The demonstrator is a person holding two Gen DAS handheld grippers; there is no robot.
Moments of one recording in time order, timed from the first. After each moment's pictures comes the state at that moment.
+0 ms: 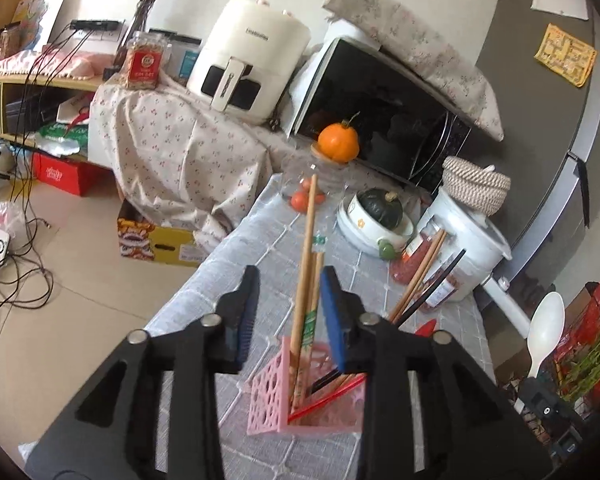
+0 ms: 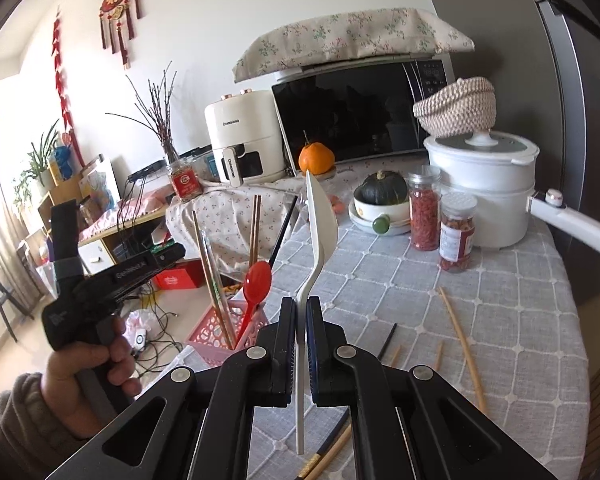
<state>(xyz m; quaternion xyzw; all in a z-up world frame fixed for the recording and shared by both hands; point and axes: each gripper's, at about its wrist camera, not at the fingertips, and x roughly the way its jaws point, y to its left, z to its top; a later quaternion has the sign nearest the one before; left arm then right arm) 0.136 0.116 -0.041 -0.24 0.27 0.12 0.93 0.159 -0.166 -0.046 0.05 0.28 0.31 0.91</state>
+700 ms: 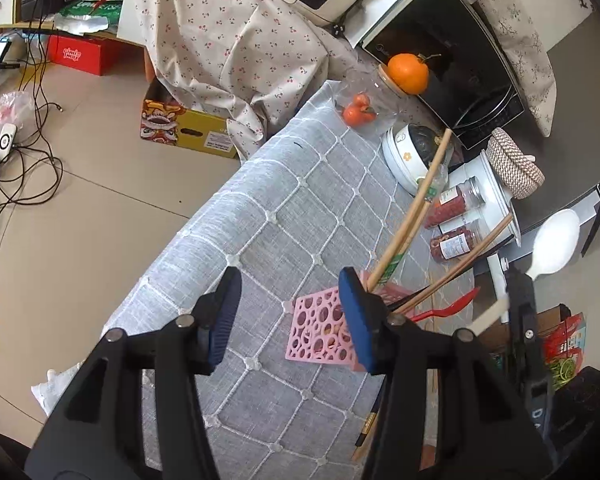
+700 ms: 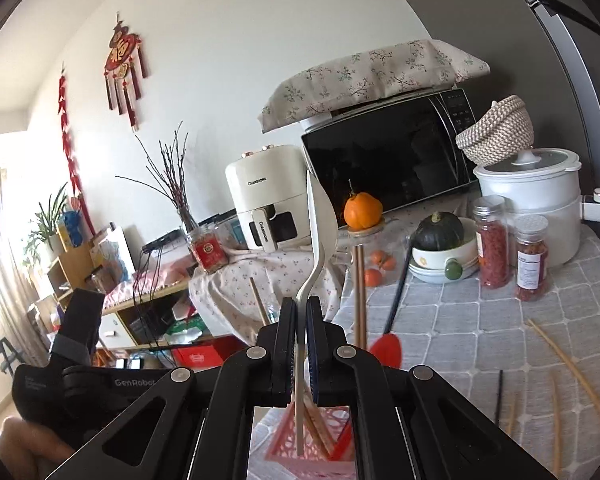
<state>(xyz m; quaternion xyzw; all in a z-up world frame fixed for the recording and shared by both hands) 0.128 0.182 -0.072 -0.36 0.42 0.09 0.83 0.163 -0.054 -0.049 0.15 0.16 0.31 0.93</state>
